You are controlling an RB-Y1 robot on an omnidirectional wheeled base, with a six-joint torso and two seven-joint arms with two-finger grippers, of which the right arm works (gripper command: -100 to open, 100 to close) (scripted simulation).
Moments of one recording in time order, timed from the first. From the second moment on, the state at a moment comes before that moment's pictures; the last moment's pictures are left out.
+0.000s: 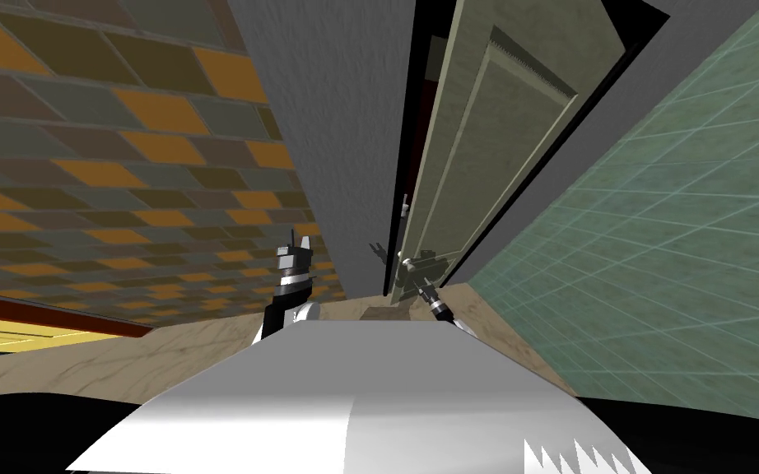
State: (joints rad) arm -0.07 -0.32 -0.09 -0.55 0.42 -1.10 1.01
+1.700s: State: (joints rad) arm -0.14 -0.30 -0.20 -0.45 0.33 -1.03 1.09
